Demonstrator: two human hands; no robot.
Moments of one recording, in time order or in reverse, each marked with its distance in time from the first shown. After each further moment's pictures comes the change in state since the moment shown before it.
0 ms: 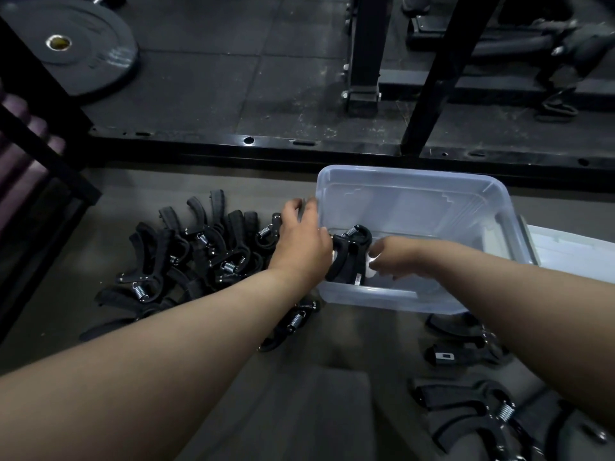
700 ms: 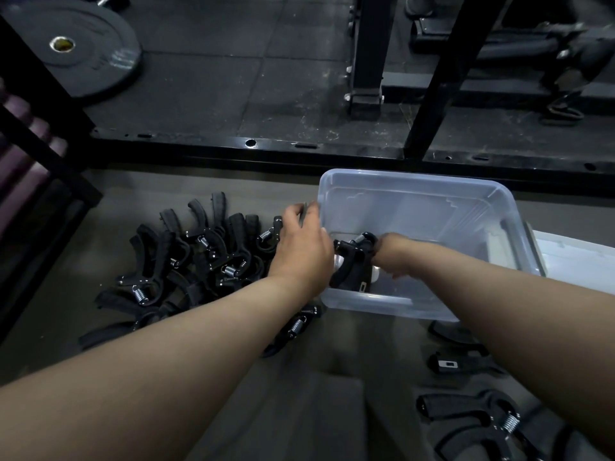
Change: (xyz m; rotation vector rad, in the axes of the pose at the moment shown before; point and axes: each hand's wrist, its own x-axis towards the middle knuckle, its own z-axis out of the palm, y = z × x) left_hand -0.001 0.000 -0.001 0.044 0.018 0.002; right_hand 0.025 -0.006 -0.001 0.106 0.084 0.111
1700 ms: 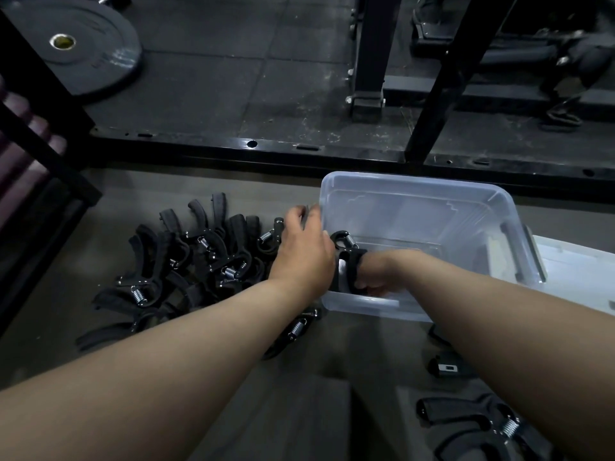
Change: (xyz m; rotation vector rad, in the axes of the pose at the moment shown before) left_hand -0.001 -0.001 -0.002 0.036 -0.018 0.021; right_hand -0.006 -0.012 0.024 0.053 -0.265 0.050
